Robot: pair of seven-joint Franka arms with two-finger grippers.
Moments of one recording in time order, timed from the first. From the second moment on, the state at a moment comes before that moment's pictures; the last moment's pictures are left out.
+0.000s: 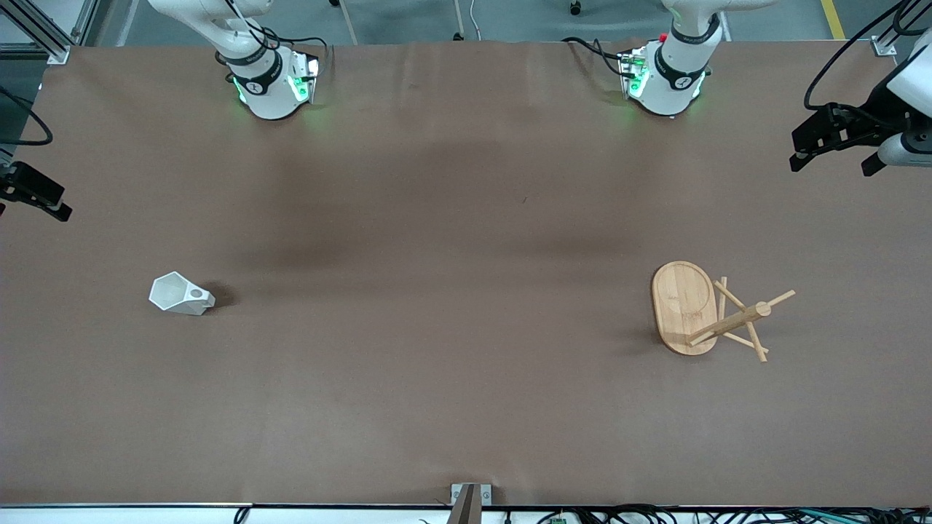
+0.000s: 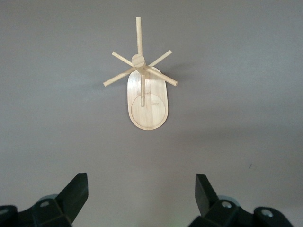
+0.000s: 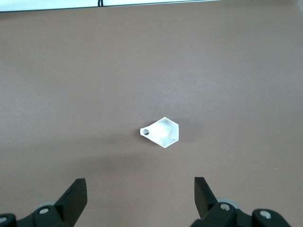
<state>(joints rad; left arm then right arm) 0.03 -0.06 -0.12 -1.54 -0.01 1.52 0.00 0.00 -0.01 -0.11 -1.58 -0.01 1.68 -0.05</state>
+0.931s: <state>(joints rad) 0.03 -0.05 -0.11 -1.52 0.01 1.51 0.00 -0.01 -0.01 -0.12 -1.59 -0.01 1.67 -0.06</state>
